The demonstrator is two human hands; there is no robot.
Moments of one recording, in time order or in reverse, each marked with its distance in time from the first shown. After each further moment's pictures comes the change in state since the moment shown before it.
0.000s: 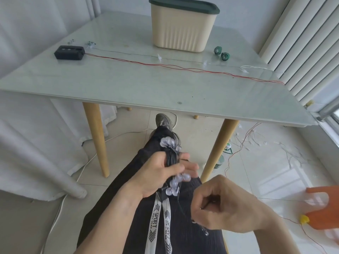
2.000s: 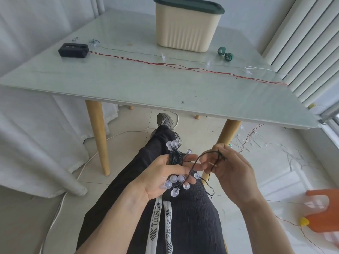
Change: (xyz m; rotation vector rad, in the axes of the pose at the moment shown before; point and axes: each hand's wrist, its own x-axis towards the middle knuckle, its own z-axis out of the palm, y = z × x) left_hand 0.004 -0.004 0.004 -0.172 -0.055 -0.081; right_hand 0.039 0.038 -0.015 0.769 0.613 -0.191
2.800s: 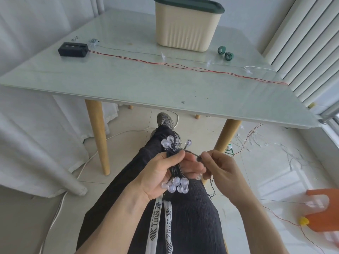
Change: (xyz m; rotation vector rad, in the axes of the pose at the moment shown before) left_hand -0.007 0.007 0.010 -0.217 -0.045 0.075; right_hand 0.001 0.014 -0.004 -0.592 0.032 -0.009
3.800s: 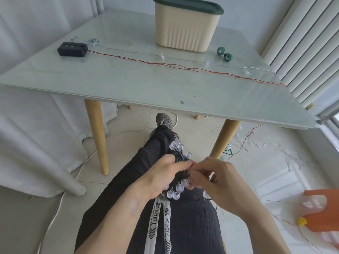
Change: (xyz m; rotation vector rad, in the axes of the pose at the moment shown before) left_hand 0.009 -0.009 -0.005 0.397 0.130 -0.114; right_hand -0.024 -0.032 0.000 -0.524 -0.141 -0.144
